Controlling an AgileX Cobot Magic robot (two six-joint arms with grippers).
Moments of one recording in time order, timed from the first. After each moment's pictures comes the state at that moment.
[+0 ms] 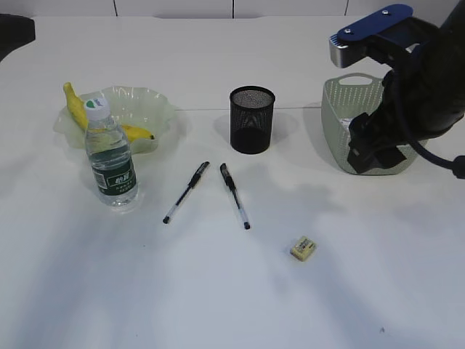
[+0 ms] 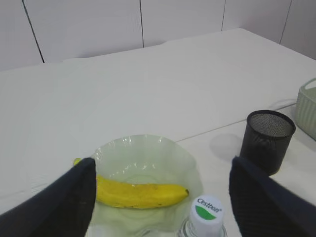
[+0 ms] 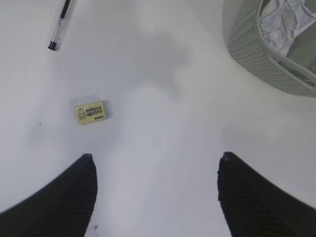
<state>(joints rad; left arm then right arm) -0.01 1.27 -0.82 1.22 -0.38 -1.12 0.40 1.50 -1.22 -0.15 0.96 -0.11</state>
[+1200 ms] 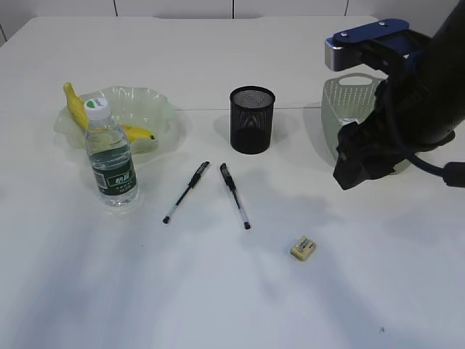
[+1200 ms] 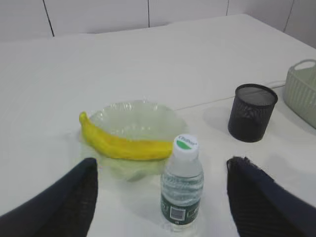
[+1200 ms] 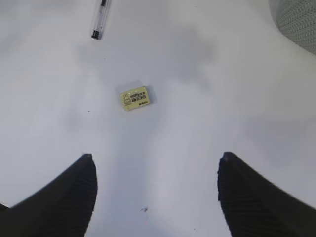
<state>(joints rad) -0.01 0.95 -0.66 1.85 -0.33 -1.82 0.40 1.50 -1.22 0.01 1.01 -0.10</state>
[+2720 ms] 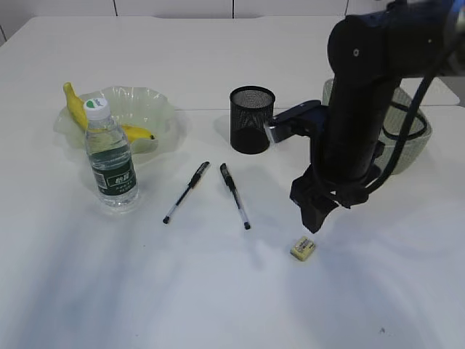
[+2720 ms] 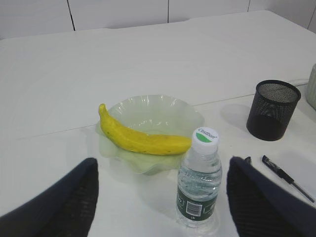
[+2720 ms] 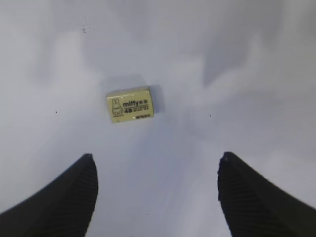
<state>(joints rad) -0.01 0.93 -0.61 1.85 -0.25 -1.82 0.40 1.94 -1.44 0.01 1.12 -0.22</state>
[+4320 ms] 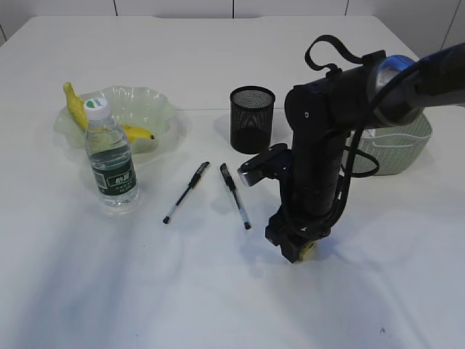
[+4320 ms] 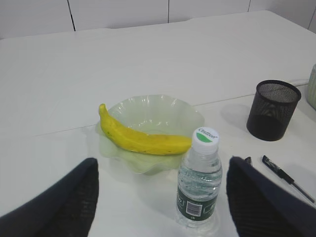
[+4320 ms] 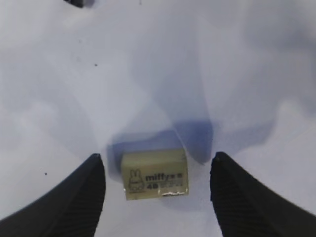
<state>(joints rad) -0.01 0.93 -0.61 1.85 -0.25 -1.82 0.45 2.12 -1.45 0.00 1.00 -0.24</state>
